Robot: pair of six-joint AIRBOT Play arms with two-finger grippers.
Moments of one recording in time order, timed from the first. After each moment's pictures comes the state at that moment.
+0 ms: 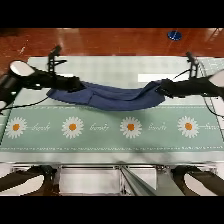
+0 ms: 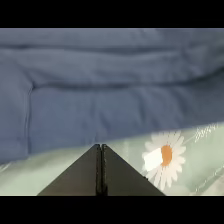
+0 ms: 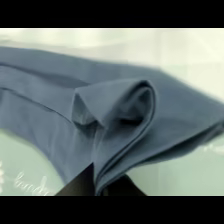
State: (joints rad) left arm -0.16 -1.32 1.11 0.79 -1.00 -1.22; right arm 0.00 -1.06 0.96 -0.96 1.02 1.50
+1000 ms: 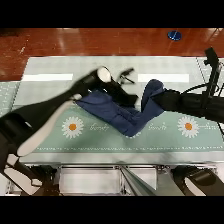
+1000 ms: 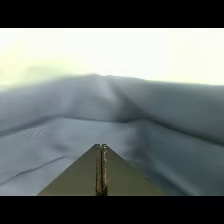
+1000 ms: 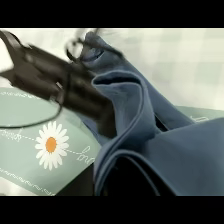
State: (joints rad) left arm -0.61 -1.81 1.60 0.79 -1.15 -1.44; right arm 0.29 -0.68 0.90 -1.04 1.00 1.75
